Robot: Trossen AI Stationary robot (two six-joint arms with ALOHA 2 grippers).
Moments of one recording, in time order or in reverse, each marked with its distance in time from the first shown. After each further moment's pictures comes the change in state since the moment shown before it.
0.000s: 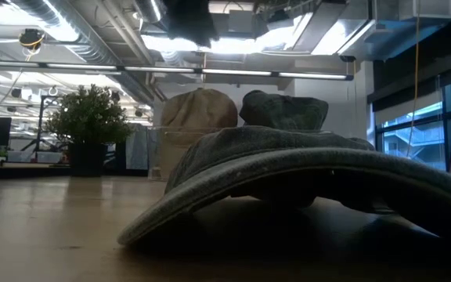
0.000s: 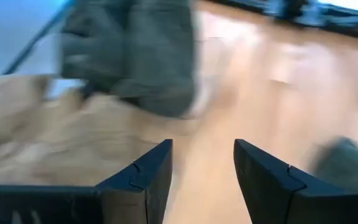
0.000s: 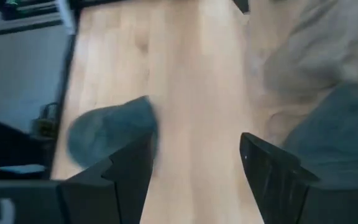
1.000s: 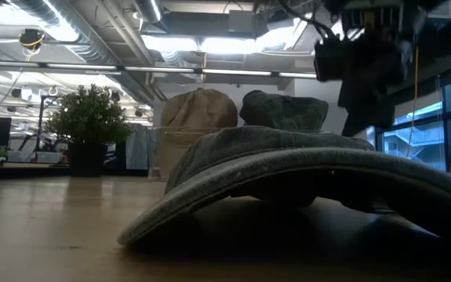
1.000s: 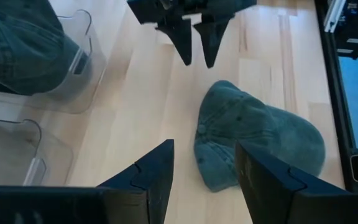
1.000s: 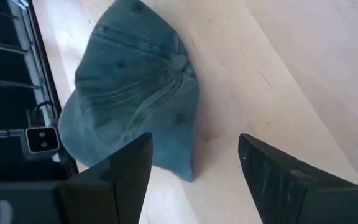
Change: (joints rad) left arm -0.507 -0.002 -0.005 -0.070 -0.161 -0.220; right arm 0.266 -0.002 -0.975 0.897 -0.032 0.778
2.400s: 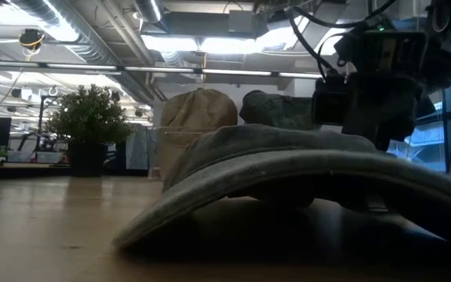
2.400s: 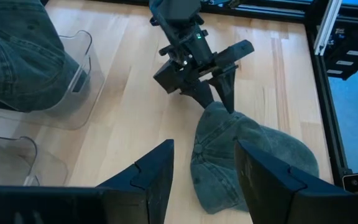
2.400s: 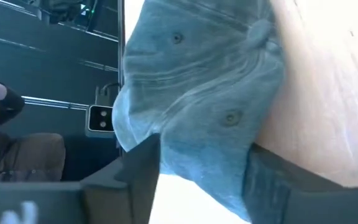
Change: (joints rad) left arm -0.004 0.000 0.000 0.072 -0.016 0.000; right arm 0.019 0.339 -0.272 0.956 -0.273 0.101
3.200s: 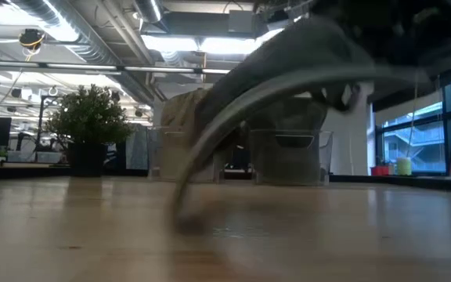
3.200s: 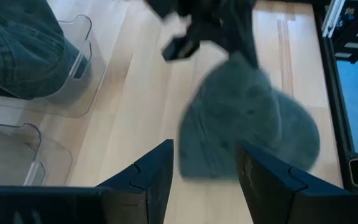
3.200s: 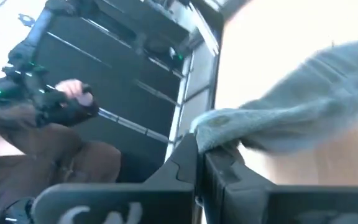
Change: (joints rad) left arm 0.000 0.000 0.000 -0.055 0.010 0.002; right arm -0.015 -0.247 0.084 -0.009 -0.043 -0.025
